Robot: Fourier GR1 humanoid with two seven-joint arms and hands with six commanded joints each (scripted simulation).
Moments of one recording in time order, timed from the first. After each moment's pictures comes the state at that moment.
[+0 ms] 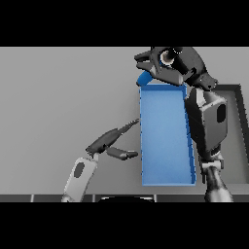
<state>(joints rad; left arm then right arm) -0.19 -0.09 -0.30 -1.58 -0.26 -0.49 0.11 -1.08 -0.29 -0.09 -1.54 -0.46 0.25 0.57</state>
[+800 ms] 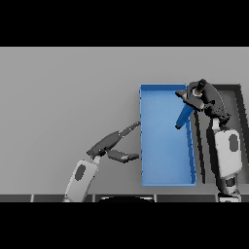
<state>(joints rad) -0.15 -0.10 -0.33 -1.60 -0.27 -0.48 0.10 -0.50 -0.42 -0.05 -1.60 -0.37 0.12 0.61</state>
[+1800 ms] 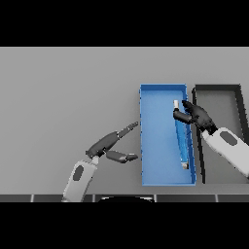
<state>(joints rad) -0.14 -0.09 -0.32 -1.62 -0.27 -0.49 0.11 -0.74 -1.02 0.95 -1.46 -0.85 -0.30 0.61</state>
